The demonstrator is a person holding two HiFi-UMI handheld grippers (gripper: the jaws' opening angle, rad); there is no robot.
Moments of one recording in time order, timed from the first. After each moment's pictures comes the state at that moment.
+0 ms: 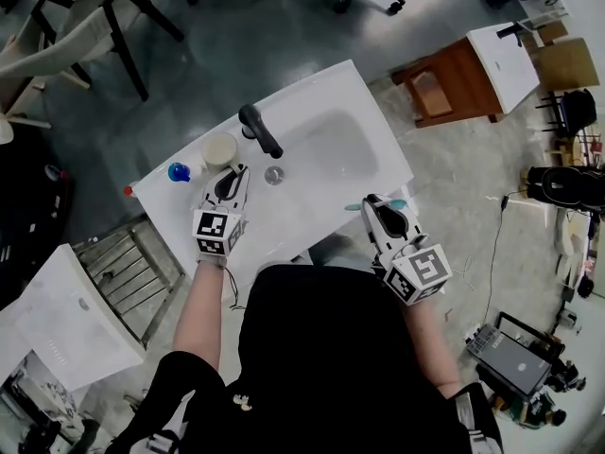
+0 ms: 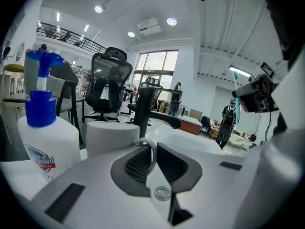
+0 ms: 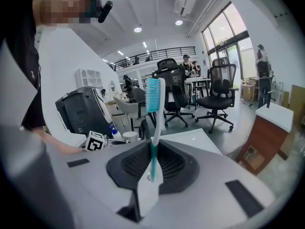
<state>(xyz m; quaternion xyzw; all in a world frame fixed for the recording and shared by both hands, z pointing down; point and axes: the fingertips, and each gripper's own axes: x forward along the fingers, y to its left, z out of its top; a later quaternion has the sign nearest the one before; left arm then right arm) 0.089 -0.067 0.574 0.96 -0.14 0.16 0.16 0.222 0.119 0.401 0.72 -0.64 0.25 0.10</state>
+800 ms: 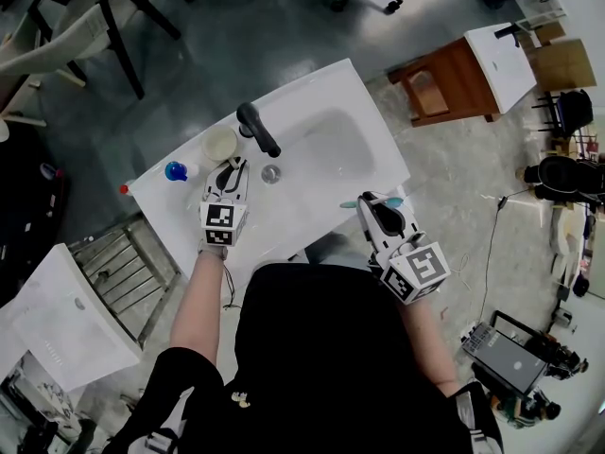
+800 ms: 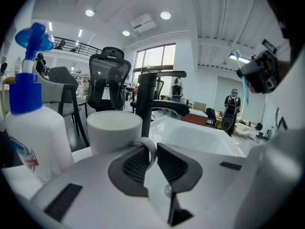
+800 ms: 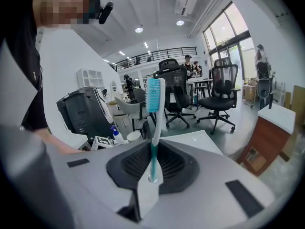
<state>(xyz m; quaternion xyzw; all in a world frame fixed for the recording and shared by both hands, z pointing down) 0.103 -0.074 0.594 0.96 -0.16 0.19 0.11 0.218 0.111 0.396 0.72 -0.64 0.25 0.10</state>
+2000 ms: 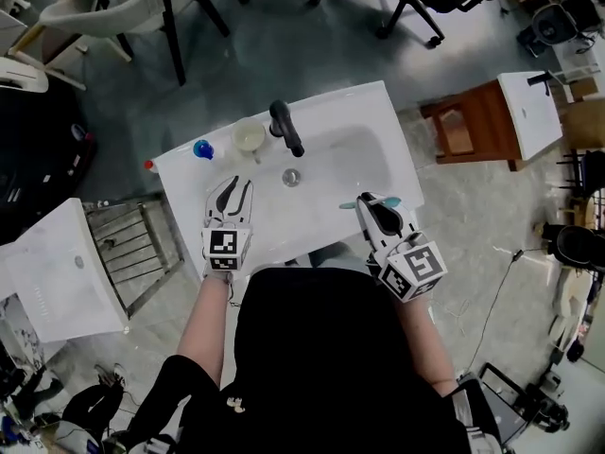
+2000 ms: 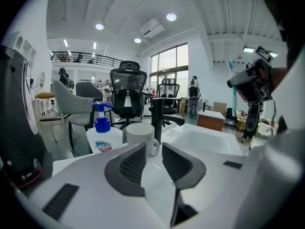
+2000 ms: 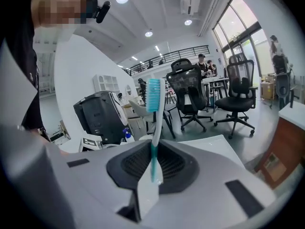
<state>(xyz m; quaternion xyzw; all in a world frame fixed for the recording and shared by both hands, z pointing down) 0.024 -0.047 0.550 0.93 -0.29 0.19 0.10 0.209 0.092 0.399 0.66 -0.71 0.24 0.07</state>
